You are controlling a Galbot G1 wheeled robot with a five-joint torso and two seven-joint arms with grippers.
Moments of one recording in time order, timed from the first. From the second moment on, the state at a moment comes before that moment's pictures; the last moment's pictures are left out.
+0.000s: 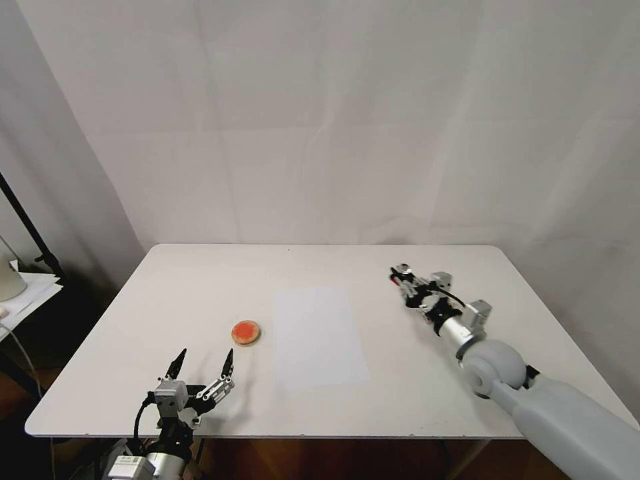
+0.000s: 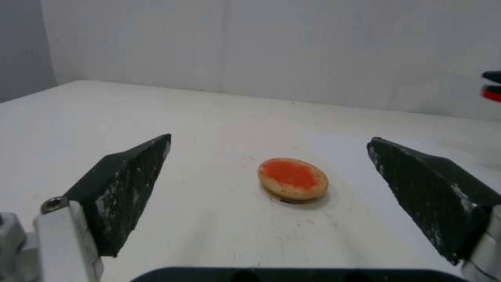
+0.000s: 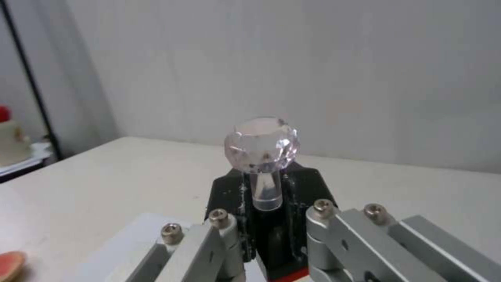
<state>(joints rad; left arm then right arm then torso) 1.66 -1.23 -0.53 -2.09 -0.38 -0.22 -0.07 -0.47 0.82 -0.41 1.58 0.95 0.14 -0.03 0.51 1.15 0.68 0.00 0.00</state>
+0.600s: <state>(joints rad) 1.66 -1.23 -0.53 -2.09 -0.38 -0.22 -0.07 -0.32 0.98 -0.70 1.40 1.00 0.15 -0.04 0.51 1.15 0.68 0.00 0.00</state>
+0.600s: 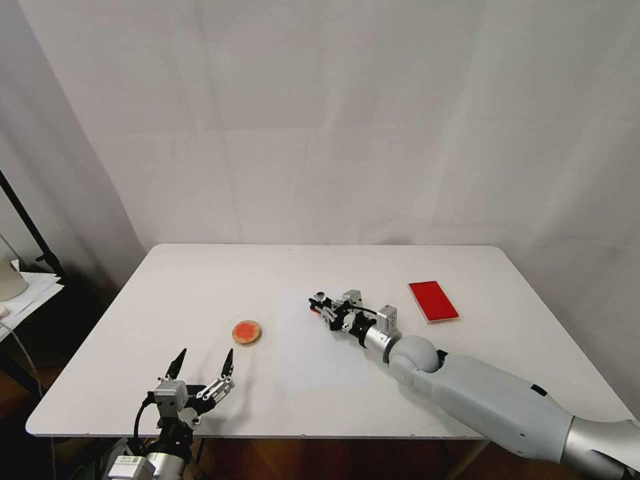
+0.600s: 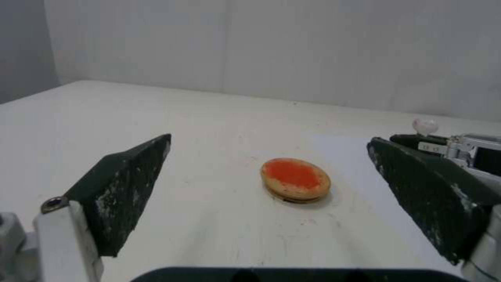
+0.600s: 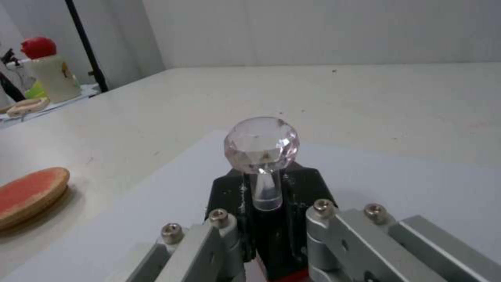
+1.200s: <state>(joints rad) 1.66 -1.23 -0.53 -2.09 -0.38 -0.22 -0.07 -0.16 1.18 -0.89 1.40 0.99 0.14 -0.09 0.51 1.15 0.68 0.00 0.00</state>
